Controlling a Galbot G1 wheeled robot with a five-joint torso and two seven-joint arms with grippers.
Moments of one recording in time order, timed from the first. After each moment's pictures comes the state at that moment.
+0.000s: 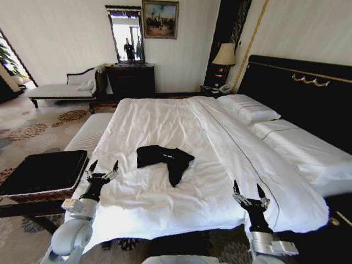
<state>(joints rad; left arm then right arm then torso) 1.65 -1.19 -0.75 -2.24 -0.50 -0.03 -0.01 -1.87 1.41 0.77 2.13 0.43 0.41 -0.06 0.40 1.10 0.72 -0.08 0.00</state>
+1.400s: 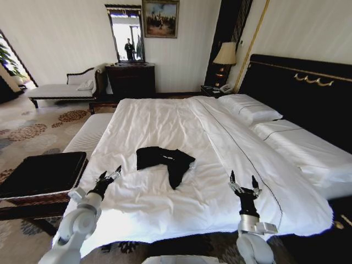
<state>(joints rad) 1.31 -1.11 -0.66 -1.91 -1.04 0.34 -0.17 -1.61 1.38 0.65 1.97 0.40 0.45 0.09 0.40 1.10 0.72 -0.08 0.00</state>
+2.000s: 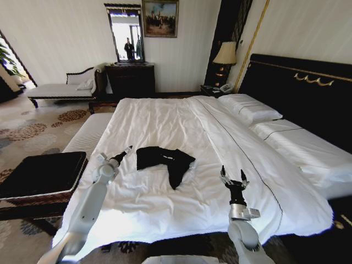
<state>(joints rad) 0.65 -1.24 -0.39 -1.18 -1.08 0.34 -0.11 -1.50 1.37 0.57 1.84 0.36 0.44 0.11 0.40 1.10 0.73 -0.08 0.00</state>
